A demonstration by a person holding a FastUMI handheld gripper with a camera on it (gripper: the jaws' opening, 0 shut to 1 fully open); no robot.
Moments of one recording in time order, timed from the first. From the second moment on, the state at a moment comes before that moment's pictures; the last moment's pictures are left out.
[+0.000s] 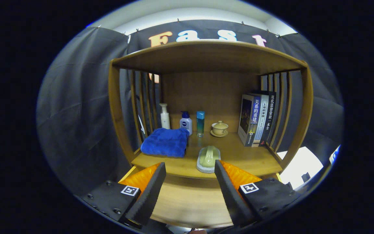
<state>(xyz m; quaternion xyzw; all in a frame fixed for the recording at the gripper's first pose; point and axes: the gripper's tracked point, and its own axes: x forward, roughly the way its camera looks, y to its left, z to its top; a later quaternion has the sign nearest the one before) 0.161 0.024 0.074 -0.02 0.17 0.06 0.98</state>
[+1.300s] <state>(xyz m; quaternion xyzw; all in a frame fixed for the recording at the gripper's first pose) 0.020 -0.006 -0.087 -0.01 0.06 -0.03 1.00</state>
